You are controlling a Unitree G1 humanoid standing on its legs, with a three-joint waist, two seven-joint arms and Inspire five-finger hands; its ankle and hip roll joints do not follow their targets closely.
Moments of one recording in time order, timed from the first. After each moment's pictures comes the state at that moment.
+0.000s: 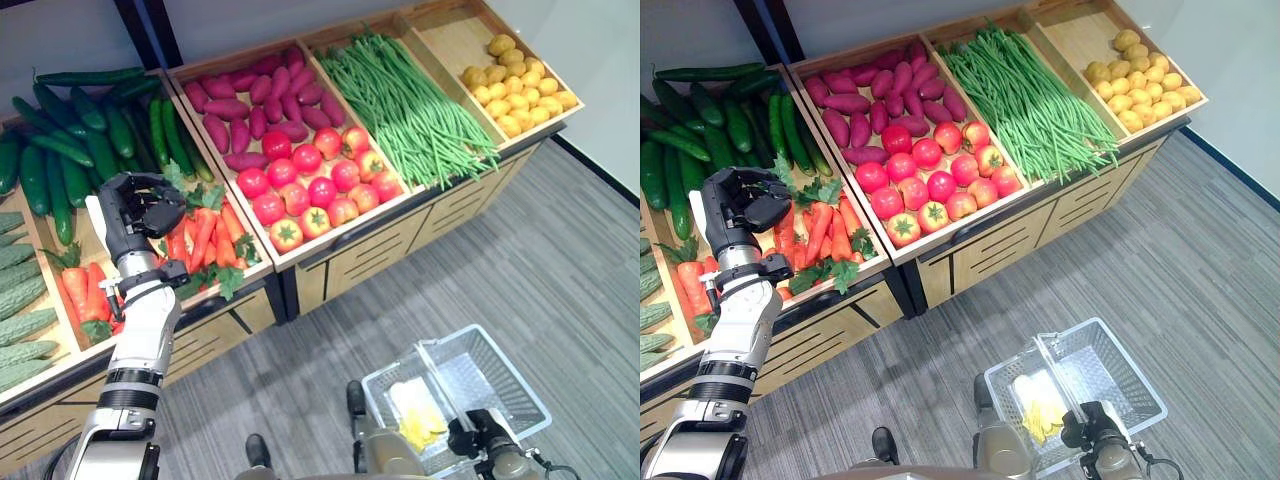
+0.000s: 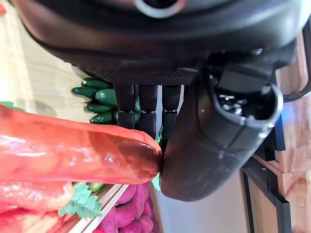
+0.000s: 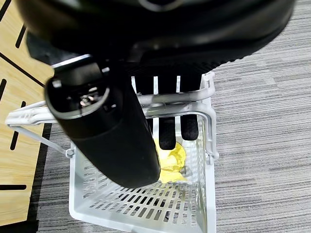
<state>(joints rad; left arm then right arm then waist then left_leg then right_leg) -0.33 0.48 0.06 0.32 -0.26 -0.19 0.50 -0.03 -0.37 0.20 1.23 -0.08 -0.14 -0.16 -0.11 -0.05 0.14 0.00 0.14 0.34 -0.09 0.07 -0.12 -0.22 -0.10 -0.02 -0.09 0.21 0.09</state>
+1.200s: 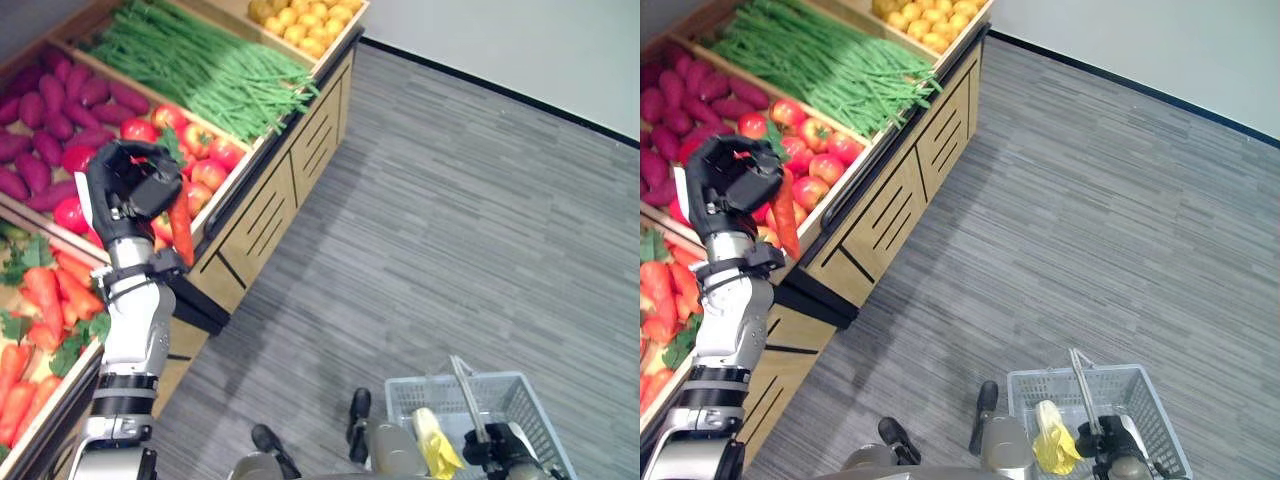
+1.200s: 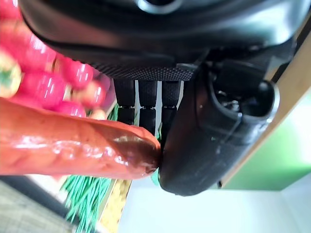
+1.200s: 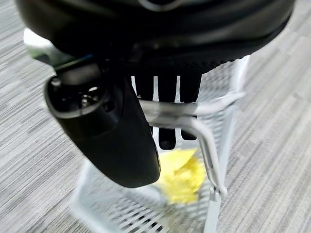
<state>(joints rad) -0.28 0.45 0.10 0.15 -0.43 -0.27 0.33 0.02 -0.42 0.09 1.25 -0.06 -0.11 -0.15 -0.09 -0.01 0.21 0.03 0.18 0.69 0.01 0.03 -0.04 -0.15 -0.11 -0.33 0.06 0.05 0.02</state>
